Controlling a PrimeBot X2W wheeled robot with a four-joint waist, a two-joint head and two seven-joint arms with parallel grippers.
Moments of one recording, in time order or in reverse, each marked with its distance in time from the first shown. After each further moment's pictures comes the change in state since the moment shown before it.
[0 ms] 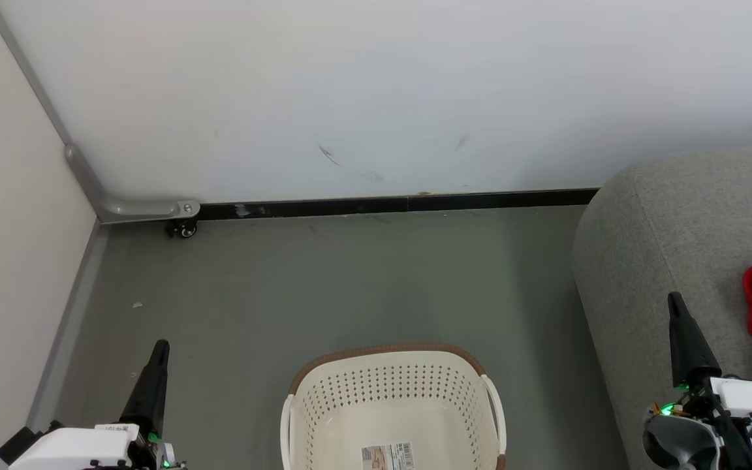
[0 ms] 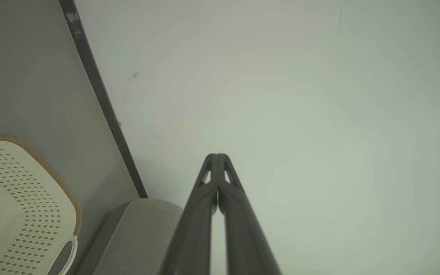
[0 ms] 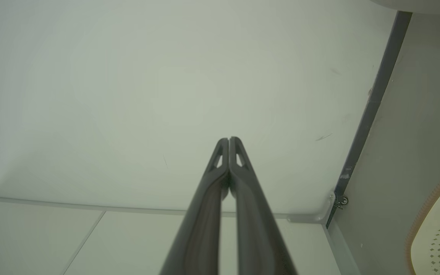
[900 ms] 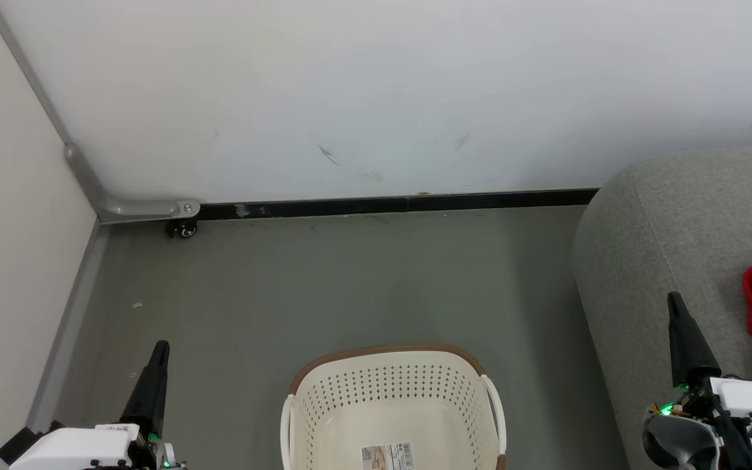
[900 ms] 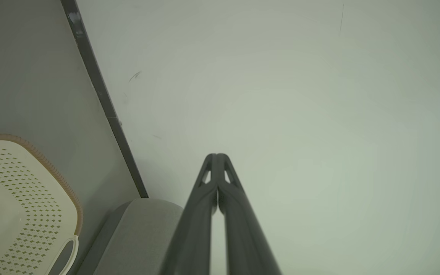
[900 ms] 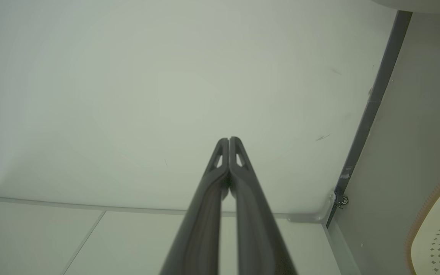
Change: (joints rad) left arm -0.003 0.000 0.001 0.008 0.000 0.000 0.001; right arm 0.000 0.000 0.001 0.000 0.001 0.000 0.000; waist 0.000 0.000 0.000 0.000
